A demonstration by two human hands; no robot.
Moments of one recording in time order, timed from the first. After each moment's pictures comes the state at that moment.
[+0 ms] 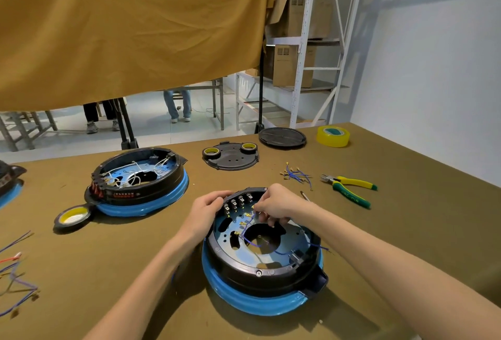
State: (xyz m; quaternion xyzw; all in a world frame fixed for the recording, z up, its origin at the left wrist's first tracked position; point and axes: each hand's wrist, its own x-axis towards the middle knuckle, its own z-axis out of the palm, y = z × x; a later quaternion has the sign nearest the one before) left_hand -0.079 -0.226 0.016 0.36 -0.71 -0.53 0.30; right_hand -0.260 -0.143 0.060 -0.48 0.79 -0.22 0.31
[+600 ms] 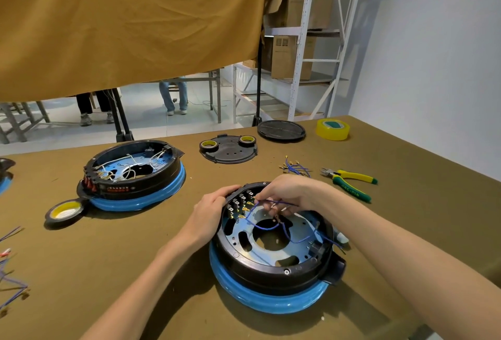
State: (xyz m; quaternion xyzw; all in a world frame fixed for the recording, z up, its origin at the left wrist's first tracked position) left_hand -0.085 -0.222 0.011 0.32 -0.77 -0.49 0.25; right_hand -0.280 -0.146 0.074 -0.41 0.75 -0.23 0.47
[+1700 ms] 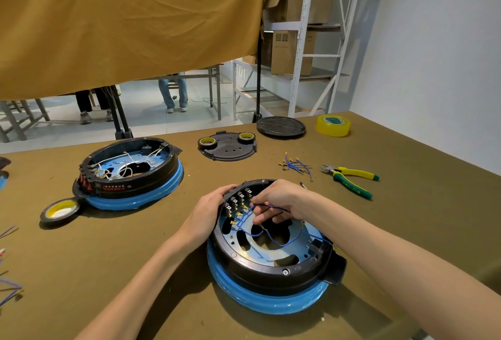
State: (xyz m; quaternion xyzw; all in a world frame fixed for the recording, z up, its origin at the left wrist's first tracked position) left_hand -0.090 -0.223 0.002 0.30 -0.75 -0.52 0.28; right_hand -0.265 -0.141 0.058 -0.33 0.75 -0.32 0.48
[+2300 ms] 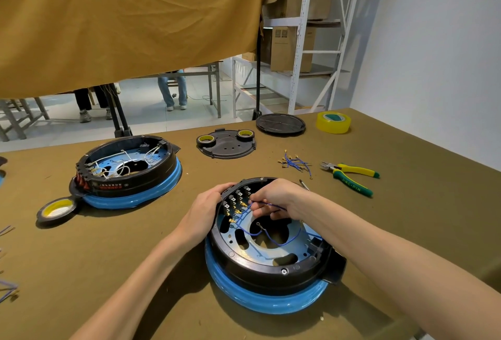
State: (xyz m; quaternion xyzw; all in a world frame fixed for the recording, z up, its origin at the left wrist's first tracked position) left_hand -0.089 -0.223 0.004 0.29 -0.77 -0.50 0.28; right_hand -0.261 -0.144 0.054 -0.31 0.76 -0.34 0.47
